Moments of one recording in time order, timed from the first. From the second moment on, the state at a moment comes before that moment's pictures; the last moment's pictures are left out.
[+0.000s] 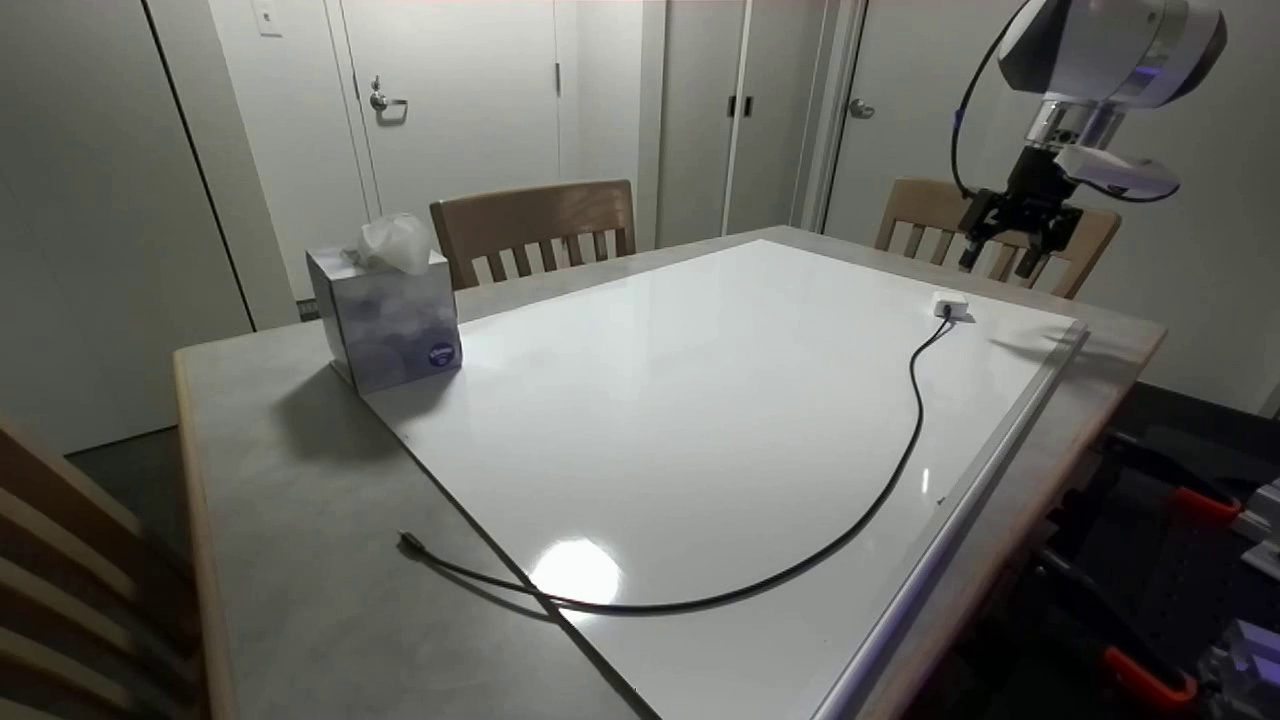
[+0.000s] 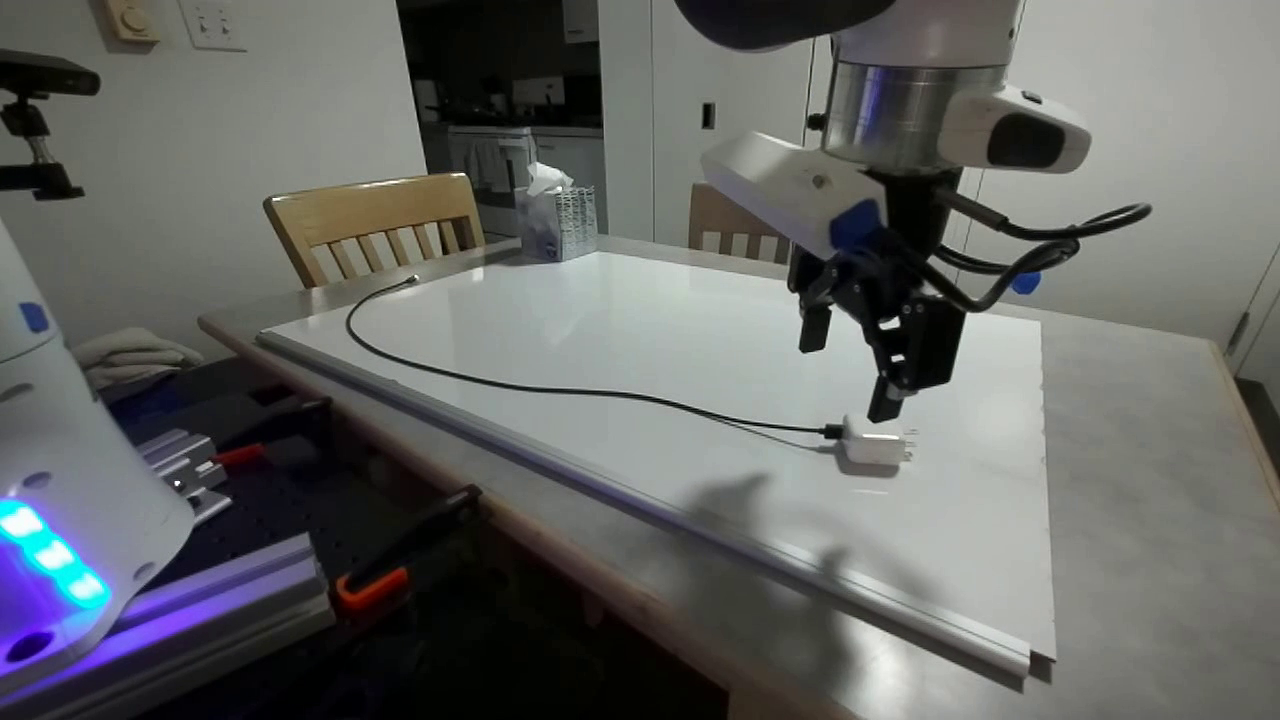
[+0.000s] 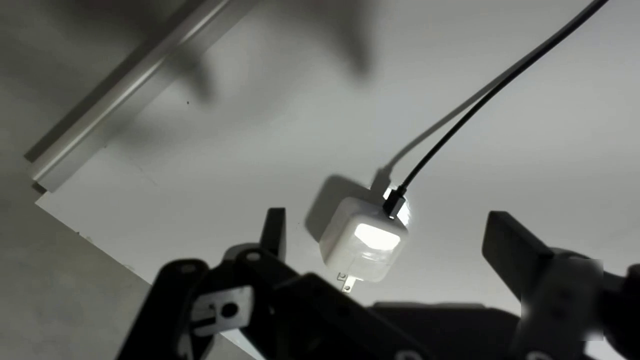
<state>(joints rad) -0.47 0.30 -0.24 -2.32 0.40 2.63 -0.46</state>
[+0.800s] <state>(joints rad) -0.45 0.43 -0.21 -2.20 0.28 2.63 -0.35</state>
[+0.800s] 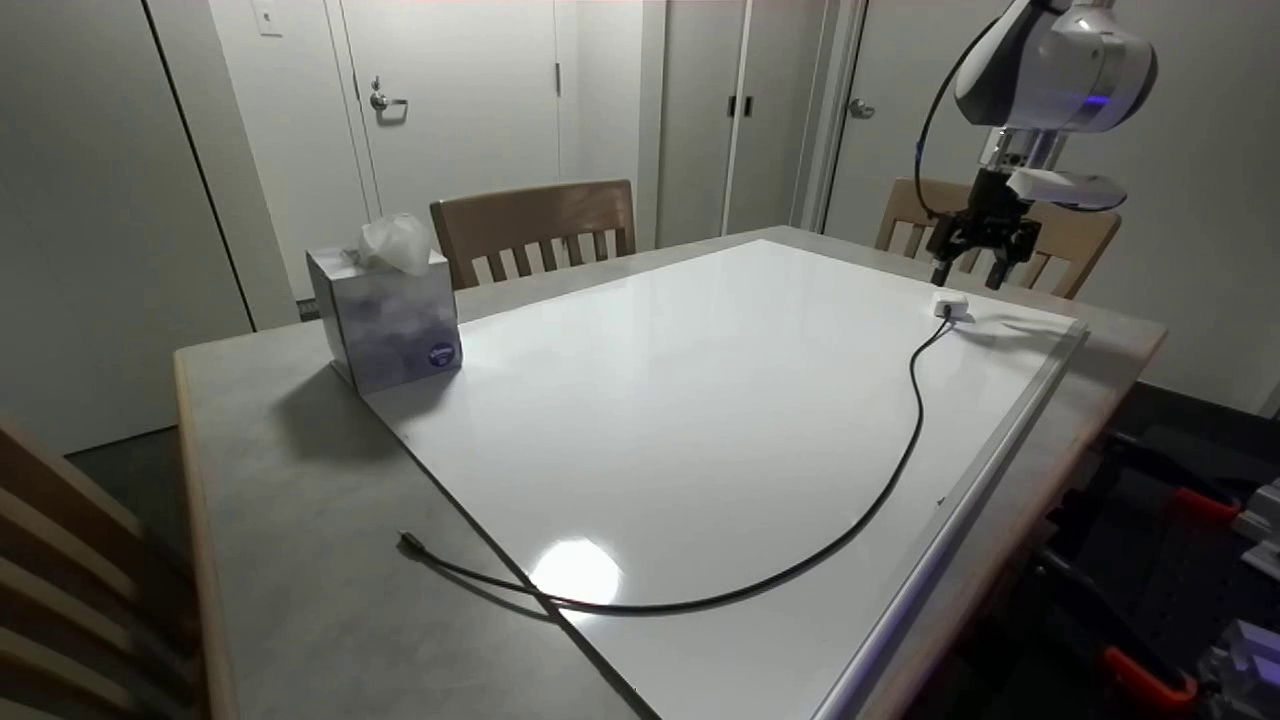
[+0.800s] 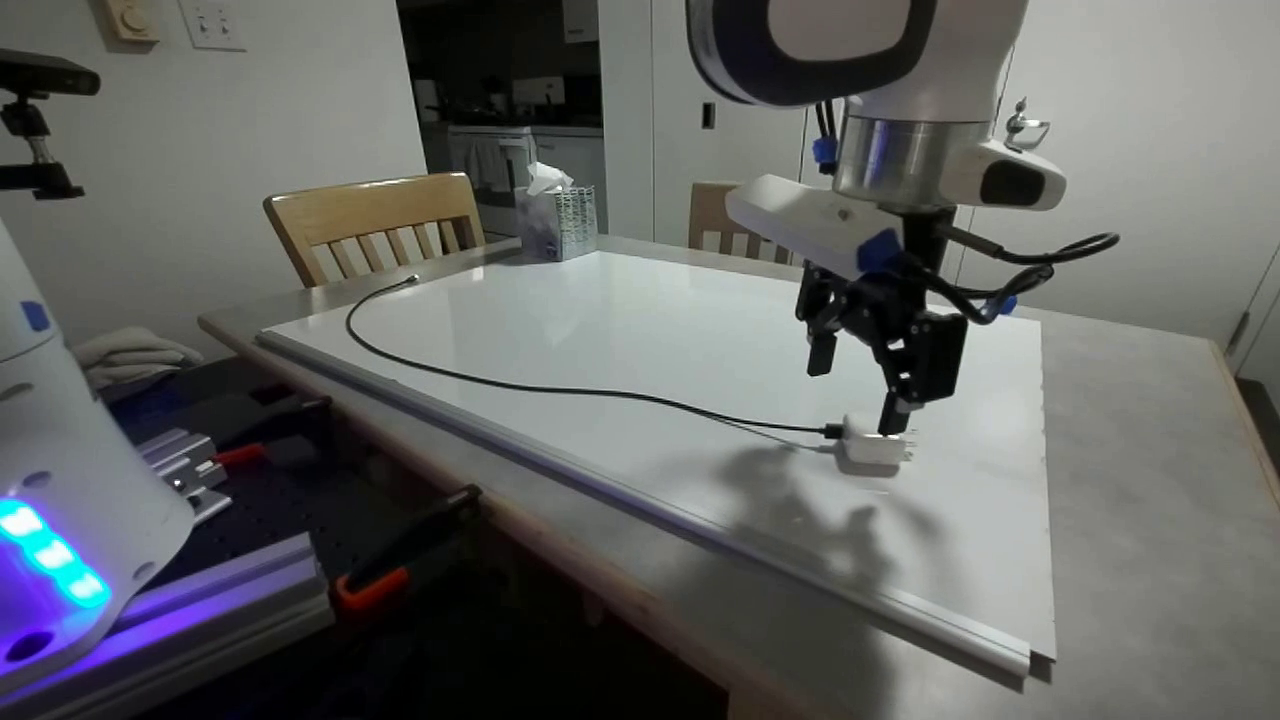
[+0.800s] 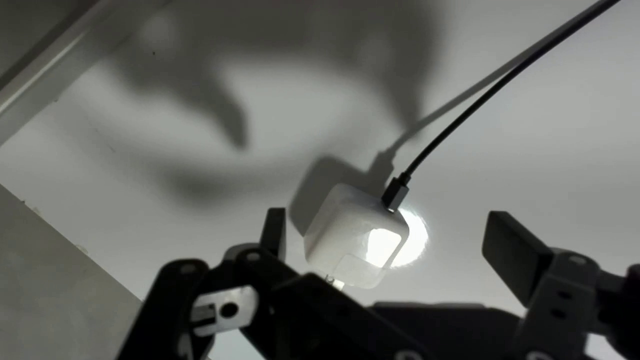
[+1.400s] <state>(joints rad) -0.48 0.50 -0.20 -2.15 0.28 2.62 -0.28</state>
